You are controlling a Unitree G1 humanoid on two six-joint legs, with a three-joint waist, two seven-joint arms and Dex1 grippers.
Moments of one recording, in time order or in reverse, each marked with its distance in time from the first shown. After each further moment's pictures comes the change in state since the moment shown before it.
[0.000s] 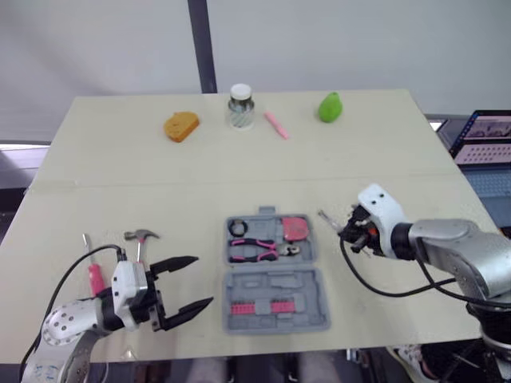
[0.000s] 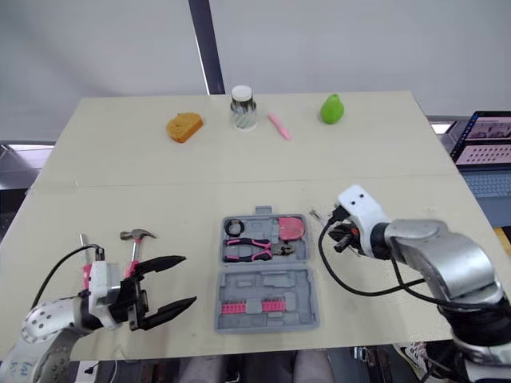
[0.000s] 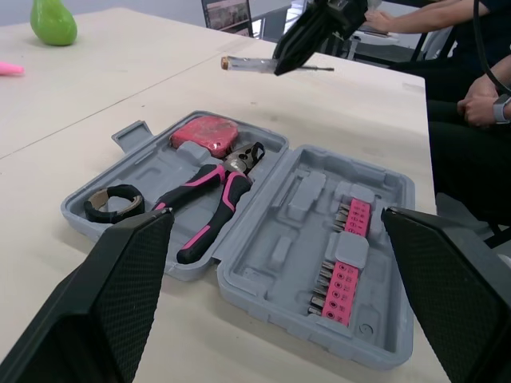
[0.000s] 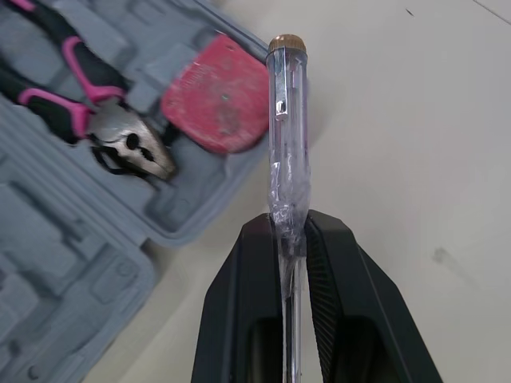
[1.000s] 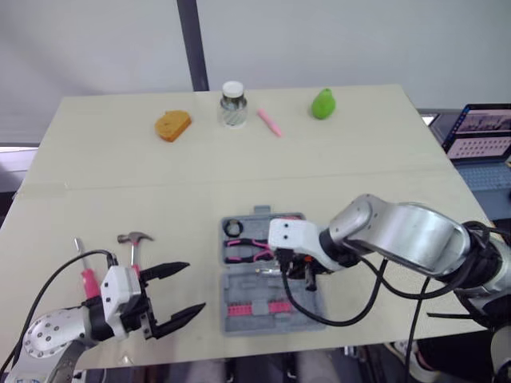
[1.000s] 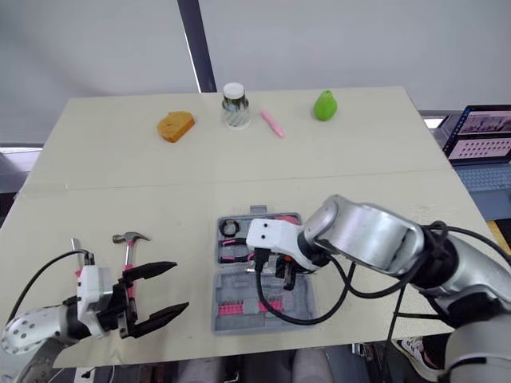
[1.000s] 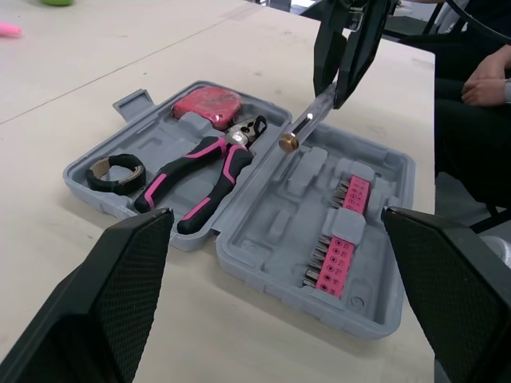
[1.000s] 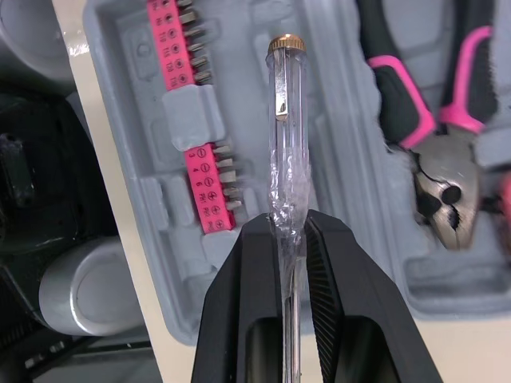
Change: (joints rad) left arm 0.101 0.039 0.068 -0.145 -0.003 0.122 0.069; right arm -0.555 0.120 0.711 -0.044 0.070 0.183 0.164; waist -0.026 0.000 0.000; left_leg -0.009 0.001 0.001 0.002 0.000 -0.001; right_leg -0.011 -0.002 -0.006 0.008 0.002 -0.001
